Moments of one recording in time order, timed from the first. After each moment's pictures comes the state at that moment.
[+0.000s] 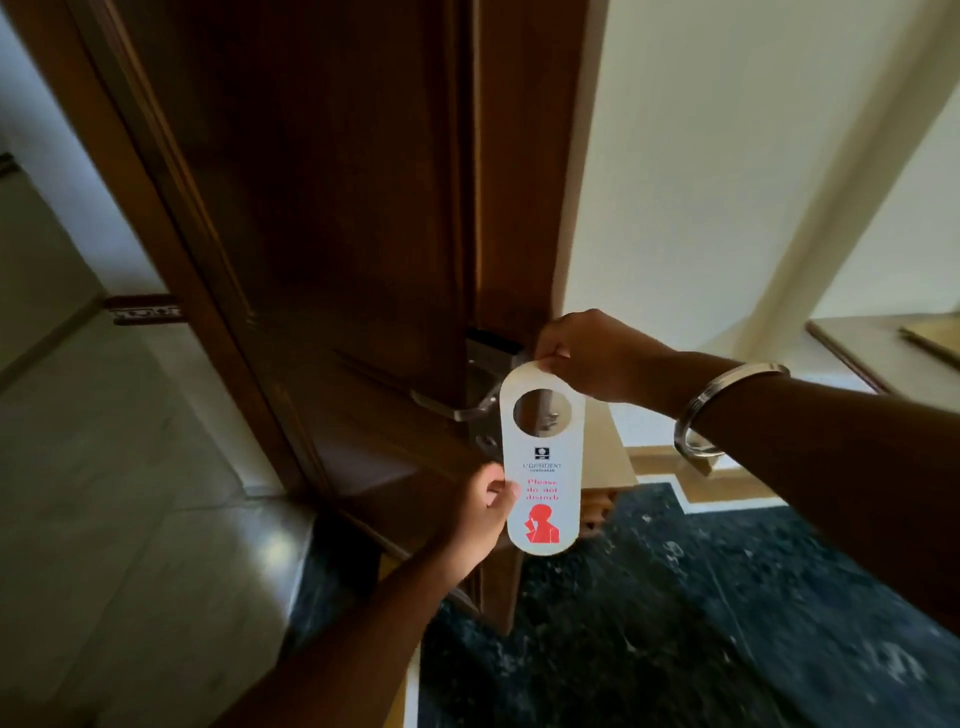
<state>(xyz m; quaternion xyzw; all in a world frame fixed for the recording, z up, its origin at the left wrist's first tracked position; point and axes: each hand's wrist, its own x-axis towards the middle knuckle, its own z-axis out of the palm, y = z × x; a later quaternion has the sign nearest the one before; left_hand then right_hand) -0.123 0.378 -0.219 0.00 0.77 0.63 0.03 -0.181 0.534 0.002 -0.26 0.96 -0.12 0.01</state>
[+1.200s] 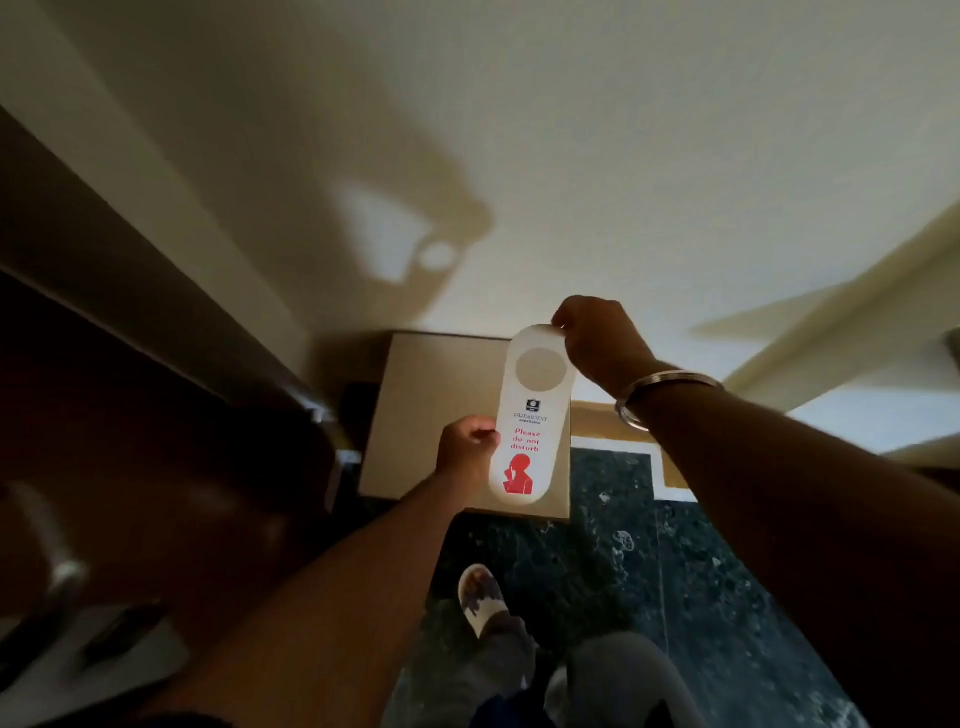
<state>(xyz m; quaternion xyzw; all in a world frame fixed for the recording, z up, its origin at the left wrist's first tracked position) -0.549 0.637 -0.388 -0.31 0.75 0.57 0.12 -0.673 0.787 -0.268 -0.11 0.96 -0.25 0.08</state>
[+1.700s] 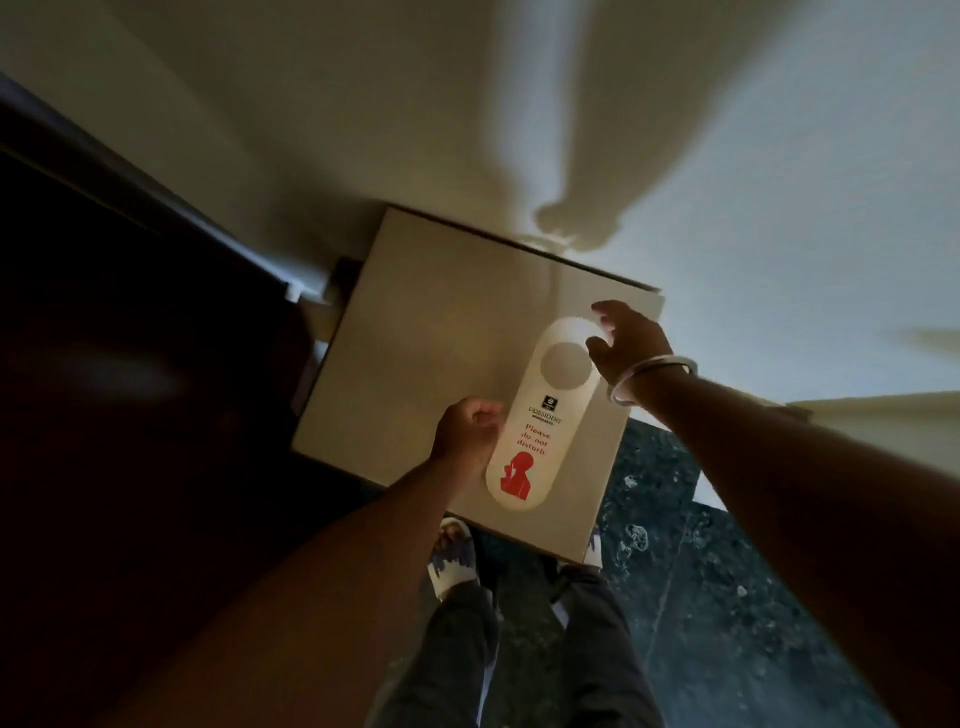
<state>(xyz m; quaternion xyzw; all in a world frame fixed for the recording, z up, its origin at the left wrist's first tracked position) -0.641 0.625 -0.640 -0.43 0.69 0.54 0.20 -0.807 0.767 -0.584 -0.08 0.92 -0.24 0.31</state>
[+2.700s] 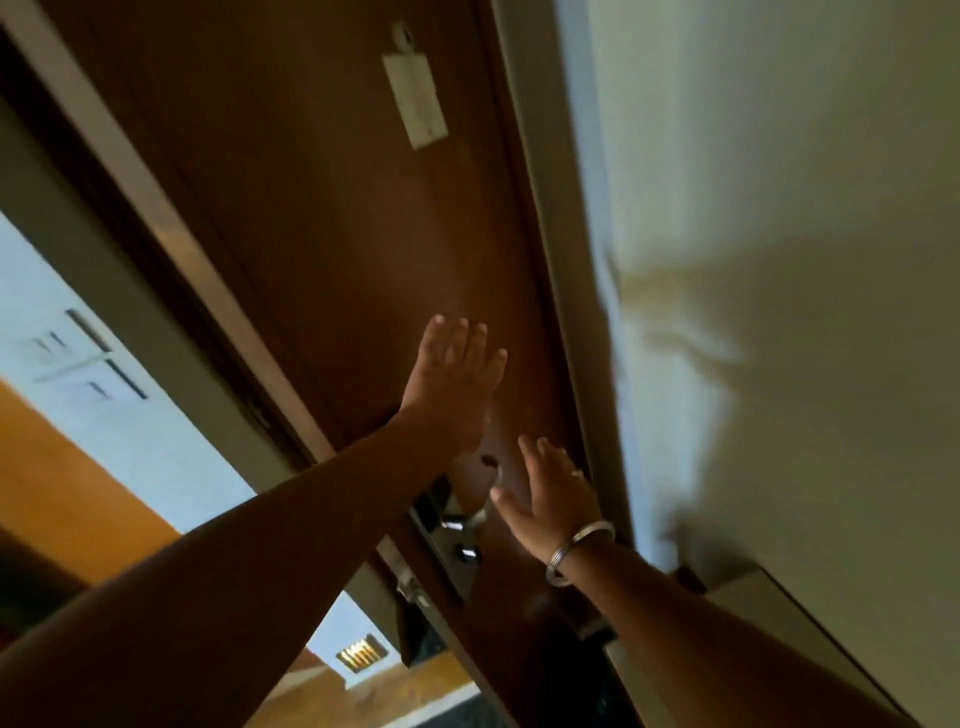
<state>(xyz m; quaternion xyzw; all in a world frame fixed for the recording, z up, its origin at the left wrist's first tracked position) -0.424 0.502 0.005 -0.42 0.78 -0.44 0.14 -0.528 0.569 -0.145 -0.64 0.67 -0.33 0.20</state>
